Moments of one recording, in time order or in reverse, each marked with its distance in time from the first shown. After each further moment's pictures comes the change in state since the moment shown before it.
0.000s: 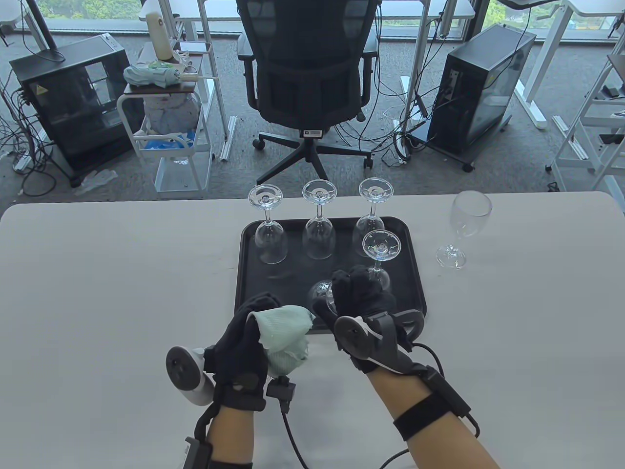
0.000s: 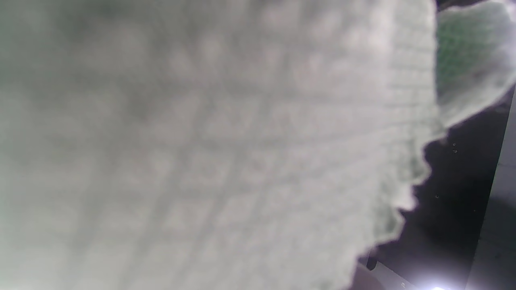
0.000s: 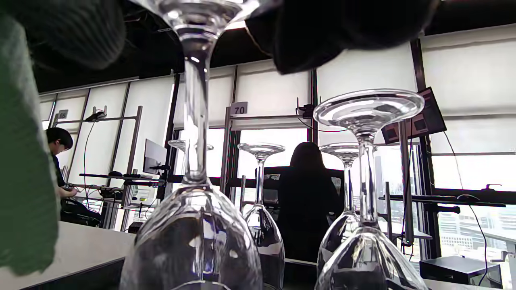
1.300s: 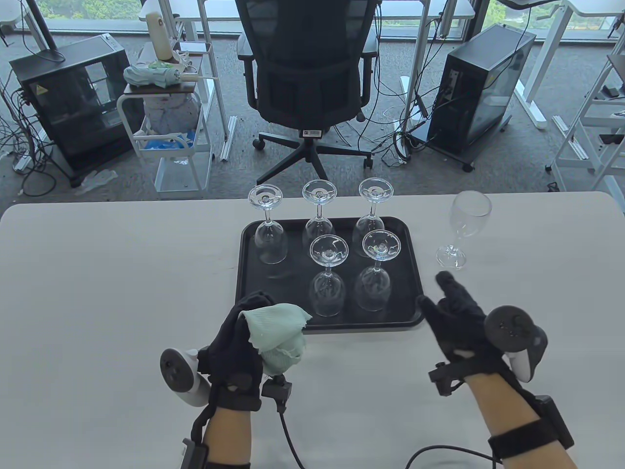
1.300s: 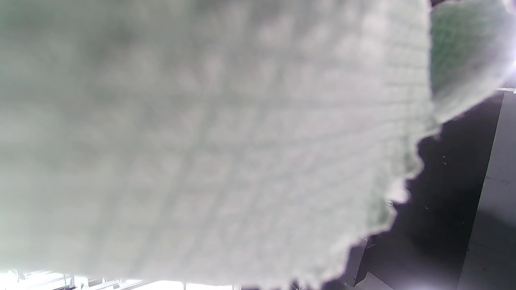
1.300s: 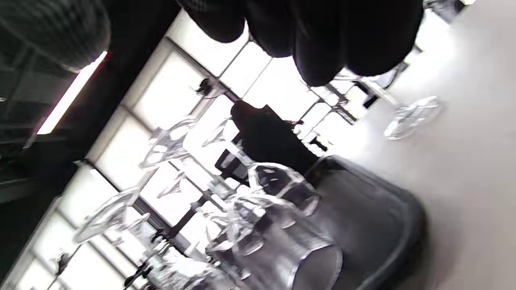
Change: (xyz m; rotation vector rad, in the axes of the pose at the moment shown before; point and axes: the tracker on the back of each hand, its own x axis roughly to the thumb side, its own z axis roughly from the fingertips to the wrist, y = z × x) left_hand 0.003 0.007 0.000 0.028 -0.019 0.033; right_hand -0.225 0.030 0.074 0.163 0.611 -0.800
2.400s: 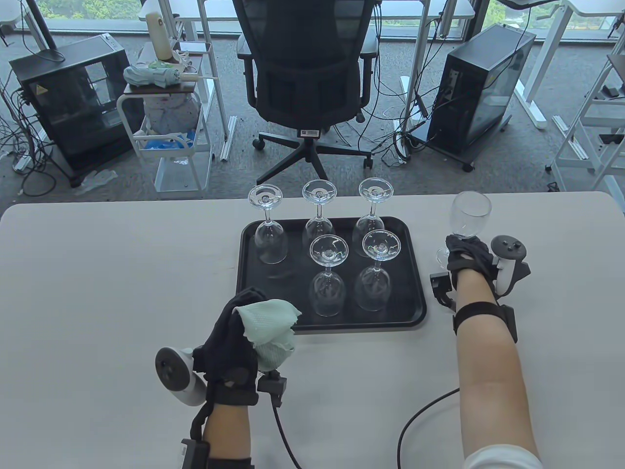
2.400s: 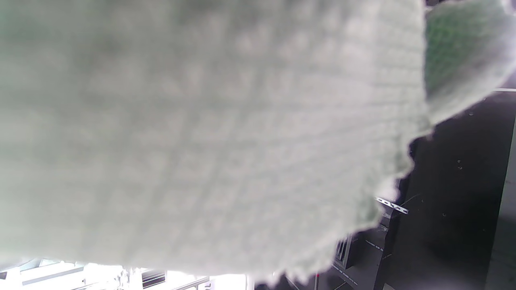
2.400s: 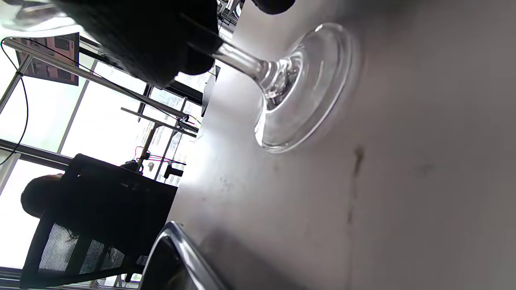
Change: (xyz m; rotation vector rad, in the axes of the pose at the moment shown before) left_hand -0.009 0.011 0.000 0.043 0.029 -0.039; right_hand -0.090 0.045 -0.174 -0.117 0.535 -0.232
